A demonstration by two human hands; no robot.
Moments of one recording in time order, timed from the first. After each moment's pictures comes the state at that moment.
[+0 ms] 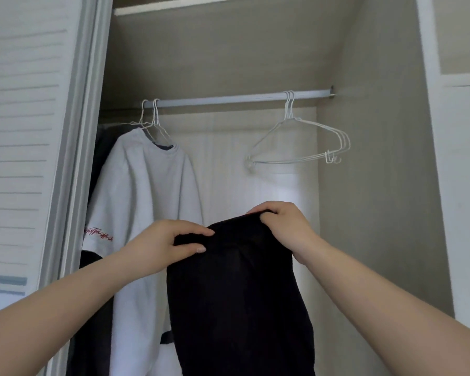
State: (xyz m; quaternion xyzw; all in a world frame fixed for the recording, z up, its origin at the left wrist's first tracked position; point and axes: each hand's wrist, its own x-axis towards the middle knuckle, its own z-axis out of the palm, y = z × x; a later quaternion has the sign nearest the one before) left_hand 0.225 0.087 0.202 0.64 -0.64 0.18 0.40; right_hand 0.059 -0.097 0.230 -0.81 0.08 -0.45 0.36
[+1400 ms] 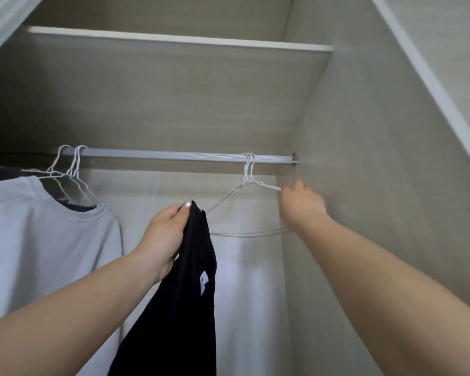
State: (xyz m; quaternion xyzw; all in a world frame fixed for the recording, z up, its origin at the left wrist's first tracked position) left_hand 0.260 -0.143 0.361 0.36 -0.51 -0.02 0.78; right_hand 0.074 -0.274 0.429 -0.73 0.44 -0.44 -0.29
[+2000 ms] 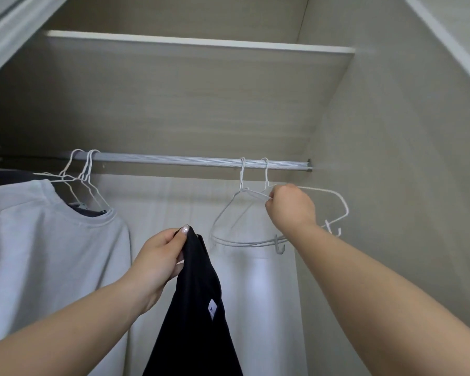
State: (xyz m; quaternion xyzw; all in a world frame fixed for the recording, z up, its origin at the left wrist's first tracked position) left_hand 0.305 -0.142 0.340 0.39 -0.53 0.00 0.75; right_hand 0.125 -0.270 0.444 -0.70 0.32 -0.60 -0.19
